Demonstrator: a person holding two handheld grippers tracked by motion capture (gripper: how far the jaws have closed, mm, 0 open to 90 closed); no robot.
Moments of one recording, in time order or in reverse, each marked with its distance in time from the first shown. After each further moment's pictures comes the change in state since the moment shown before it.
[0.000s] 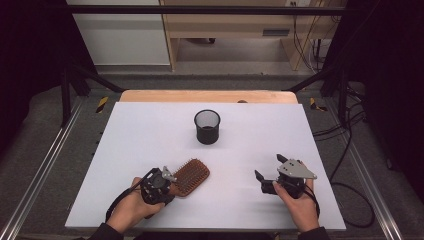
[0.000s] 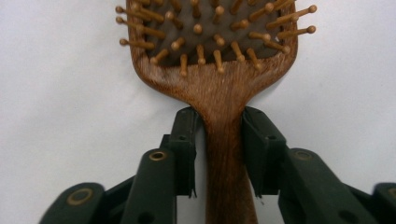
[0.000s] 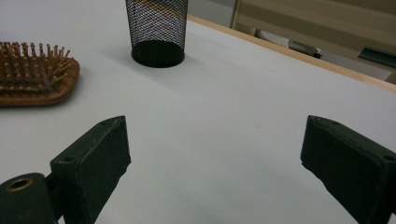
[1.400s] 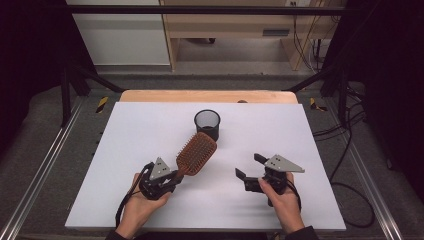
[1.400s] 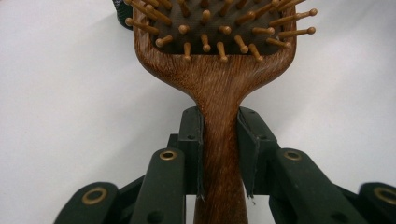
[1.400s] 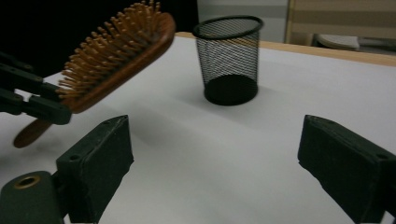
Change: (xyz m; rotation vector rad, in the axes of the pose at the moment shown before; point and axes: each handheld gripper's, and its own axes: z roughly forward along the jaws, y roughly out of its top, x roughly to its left) left arm -0.002 0.001 -0.008 -0.498 0.085 -0.059; right arm 0.032 0.021 0.024 -0.085 0.221 0.190
